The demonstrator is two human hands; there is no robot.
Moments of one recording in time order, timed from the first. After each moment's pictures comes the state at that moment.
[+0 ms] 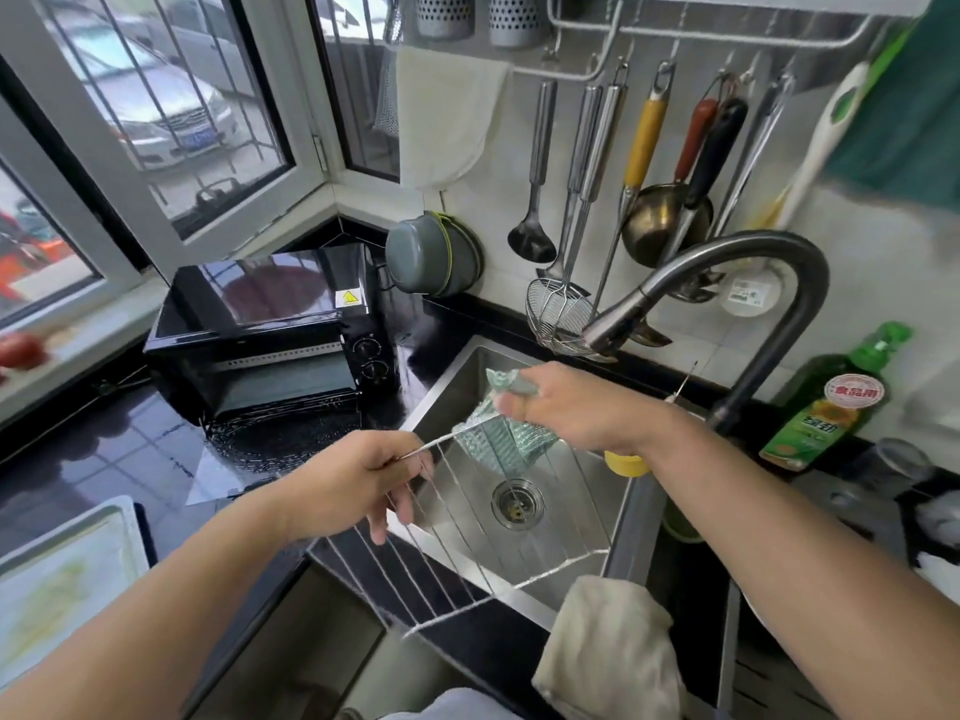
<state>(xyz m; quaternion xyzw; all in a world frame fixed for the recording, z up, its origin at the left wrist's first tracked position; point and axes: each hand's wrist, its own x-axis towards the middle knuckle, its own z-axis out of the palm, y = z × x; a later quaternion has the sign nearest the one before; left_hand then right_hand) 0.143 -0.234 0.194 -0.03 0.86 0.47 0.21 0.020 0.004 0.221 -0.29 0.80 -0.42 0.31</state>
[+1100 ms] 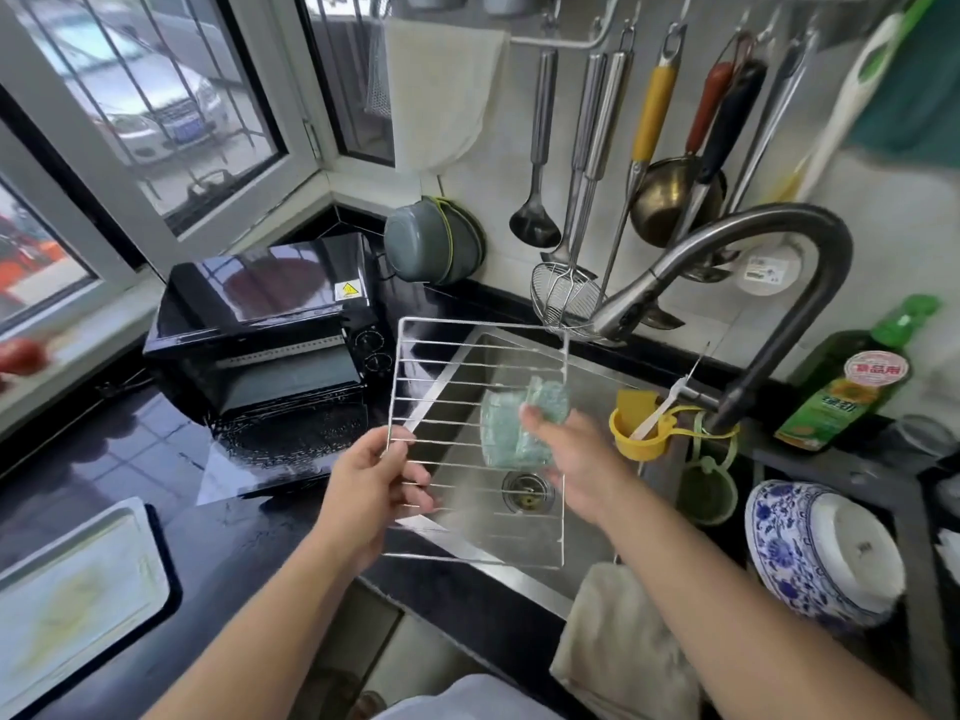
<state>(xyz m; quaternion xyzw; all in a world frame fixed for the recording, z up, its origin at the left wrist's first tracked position) 0.141 -0.218 0.123 -0.25 0.61 0.75 0.01 0.049 -0.010 0.141 0.09 0.65 -0.71 0.27</state>
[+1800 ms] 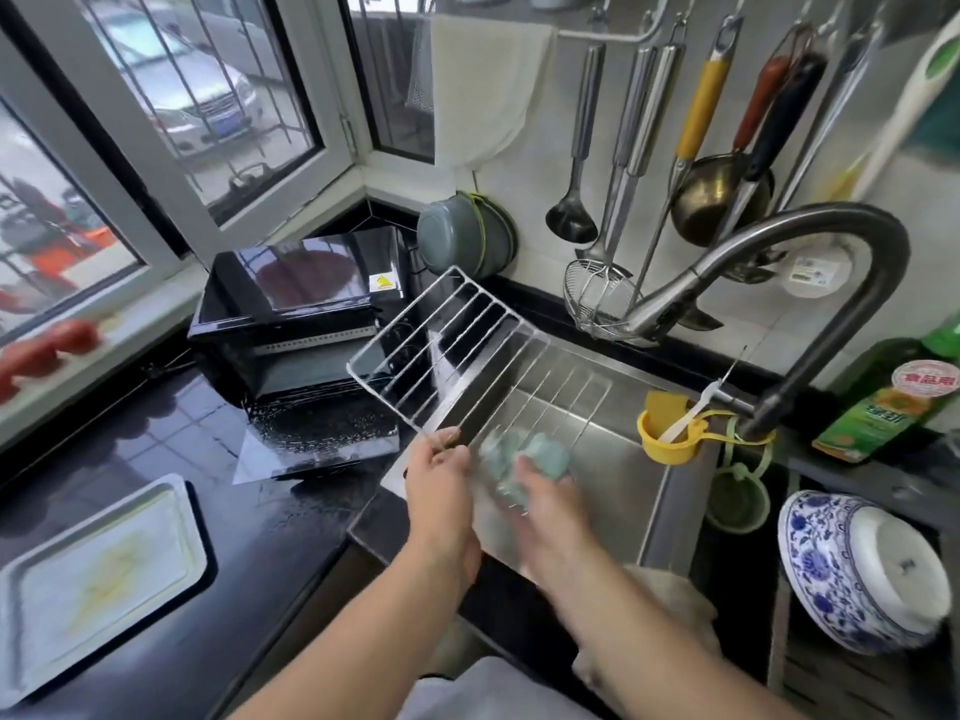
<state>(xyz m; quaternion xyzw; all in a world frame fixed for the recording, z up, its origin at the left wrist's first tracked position) 0.136 -0.154 0.115 -0.38 0.50 0.76 -0.15 0.112 -0.067 0.106 0.26 0.47 -0.81 0.24</state>
